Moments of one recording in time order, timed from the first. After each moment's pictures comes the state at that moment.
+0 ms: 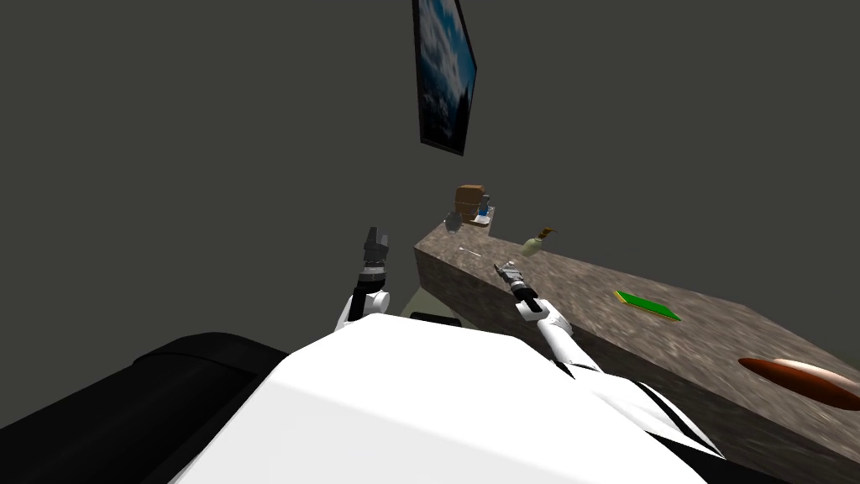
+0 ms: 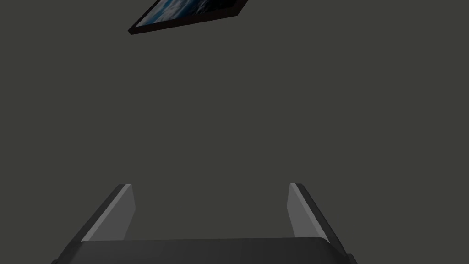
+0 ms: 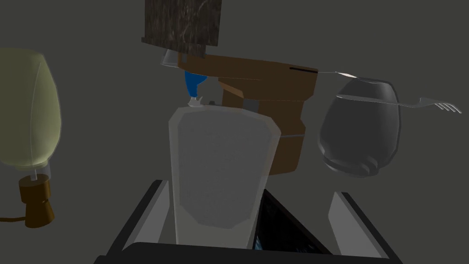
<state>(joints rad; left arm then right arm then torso) 0.46 0.03 -0.04 -2.27 0.01 -0.41 -0.12 -0.14 -0.53 -0.06 -0.85 0.29 -0.52 0.86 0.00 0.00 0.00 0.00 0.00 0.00</state>
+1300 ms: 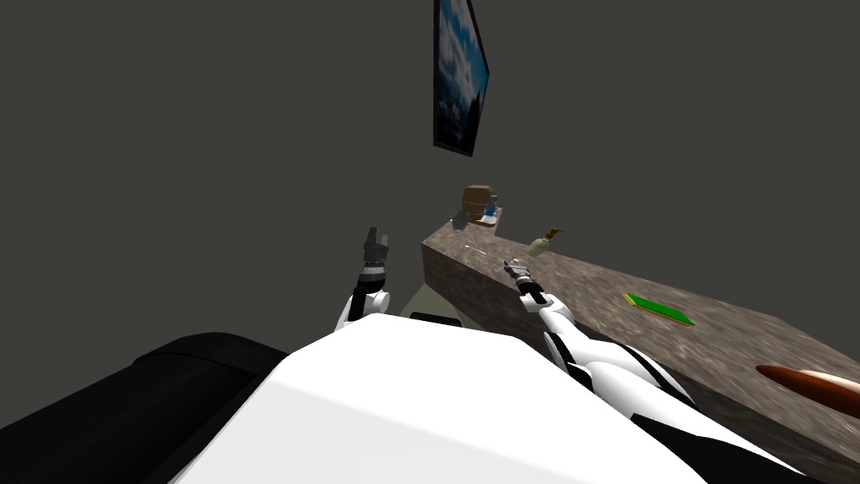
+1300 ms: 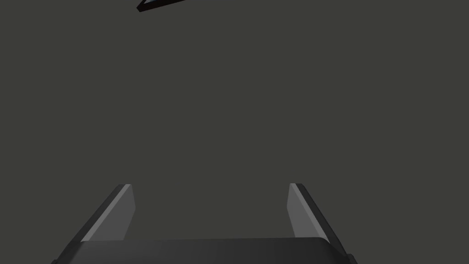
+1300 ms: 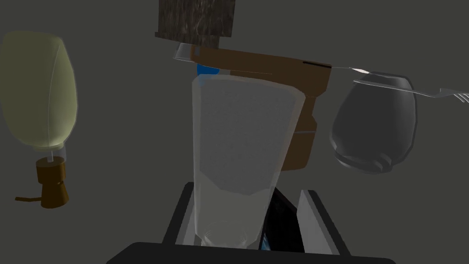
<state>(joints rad) 0.46 0.03 -0.04 -2.27 0.01 -0.41 -0.12 -0.34 -0.59 -0.04 -0.52 0.15 -0.58 0.95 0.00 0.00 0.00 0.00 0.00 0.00</state>
